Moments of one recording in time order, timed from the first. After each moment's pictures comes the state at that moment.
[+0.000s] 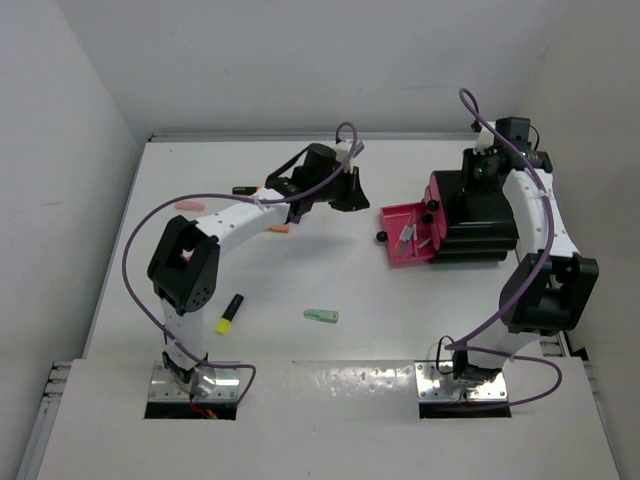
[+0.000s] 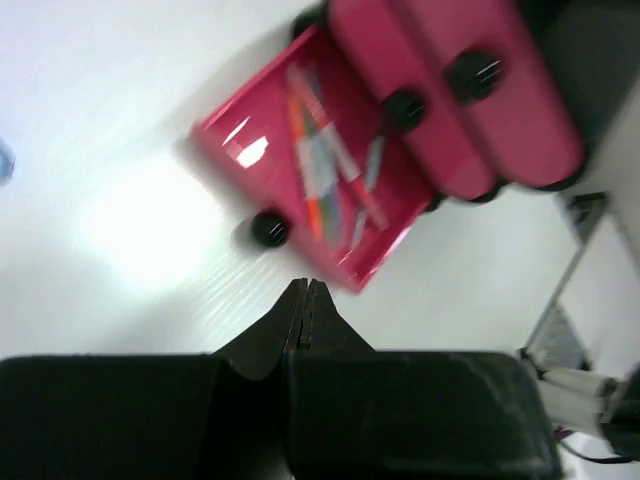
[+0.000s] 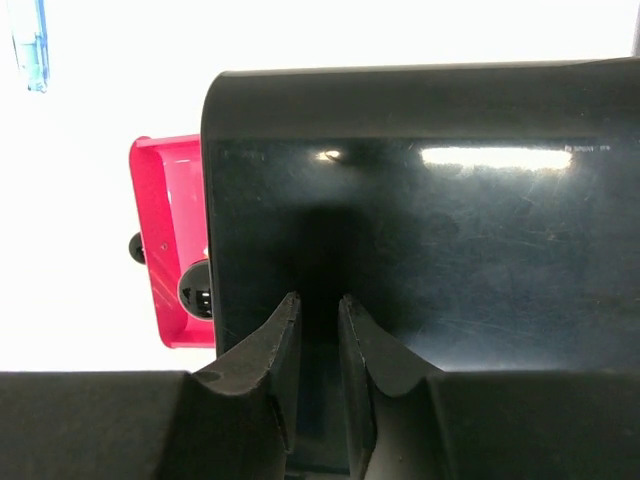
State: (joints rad) left arm -0.66 1.90 1.54 -0.10 0.36 -0.43; right arm -0.14 1.63 1.46 -0.78 -0.18 -0.07
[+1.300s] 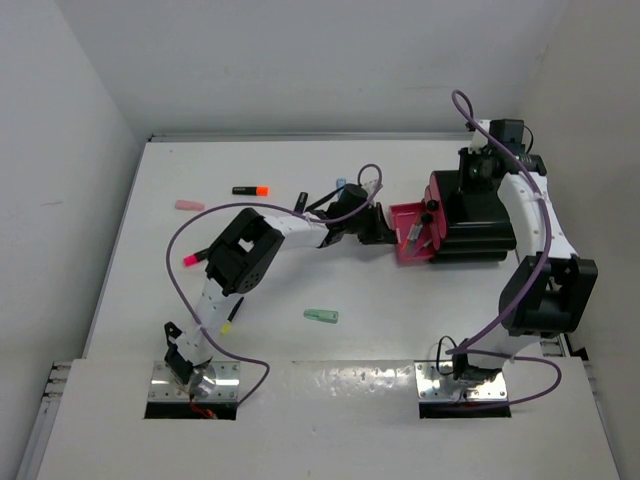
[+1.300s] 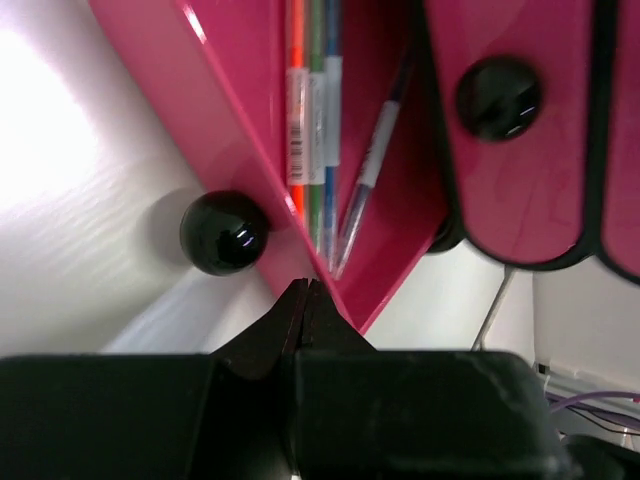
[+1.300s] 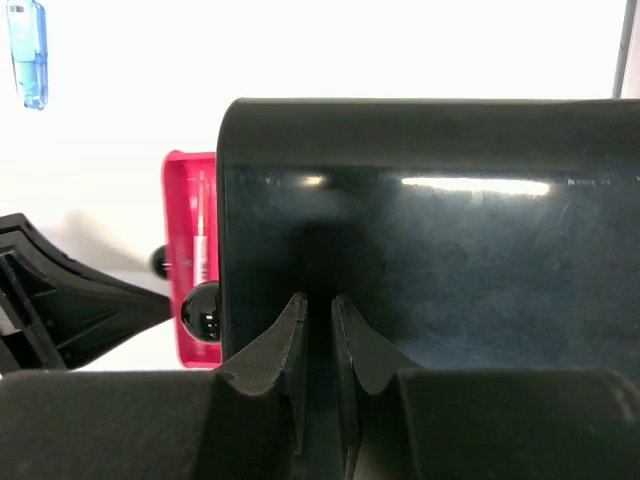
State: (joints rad) left arm -0.76 2.27 1.55 0.20 0.41 -0.84; right arm -0.11 1.61 1.41 -0.70 -0.14 -0.09
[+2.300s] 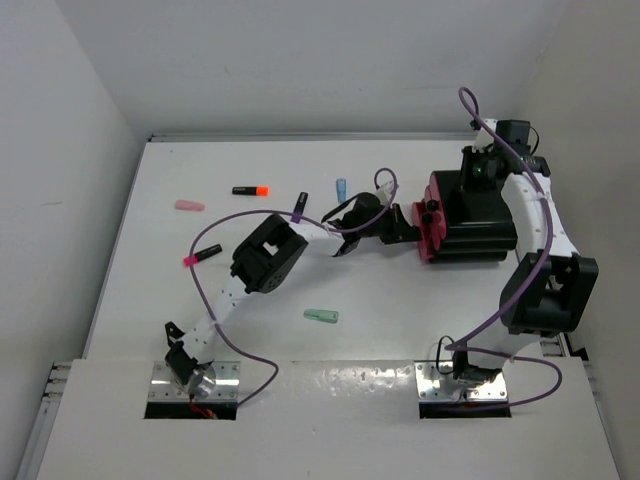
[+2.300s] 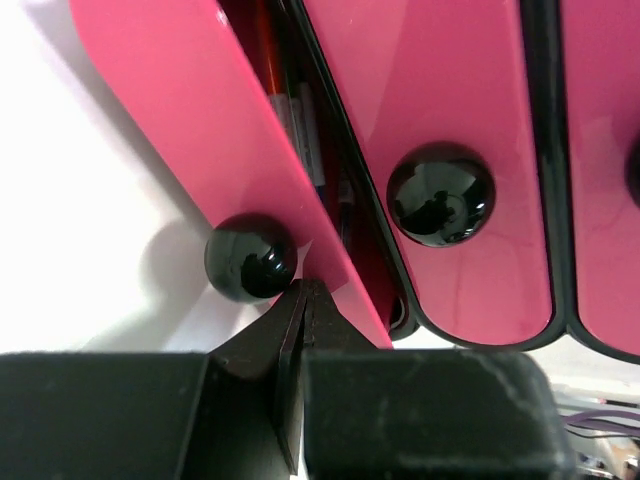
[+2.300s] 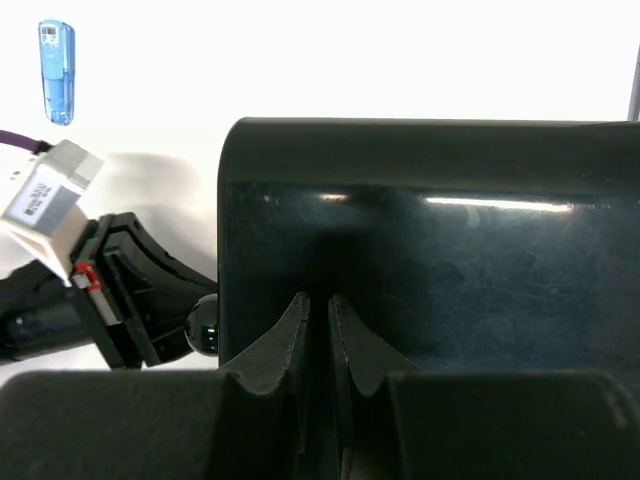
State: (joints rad) left arm -0.81 2.50 1.73 0.51 0.43 -0.94; right arm -0.15 1.63 1.40 -0.66 -0.21 -0.08
